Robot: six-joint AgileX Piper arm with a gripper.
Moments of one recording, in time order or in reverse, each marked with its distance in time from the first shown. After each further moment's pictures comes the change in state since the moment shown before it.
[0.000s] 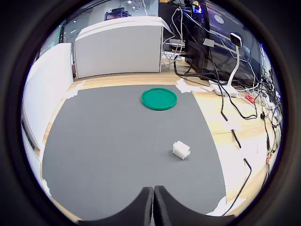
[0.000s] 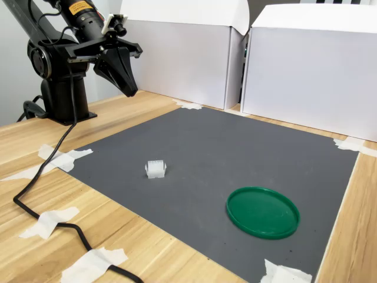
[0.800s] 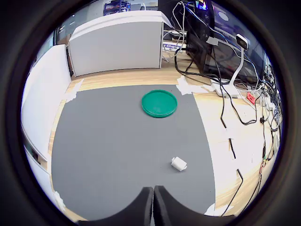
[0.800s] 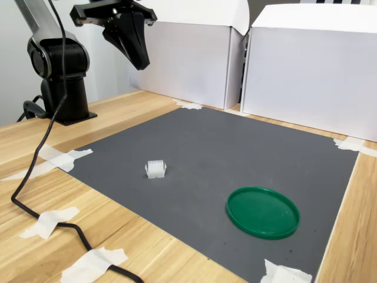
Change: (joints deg) arm 0.0 14.5 -22.3 1.2 17.9 -0.5
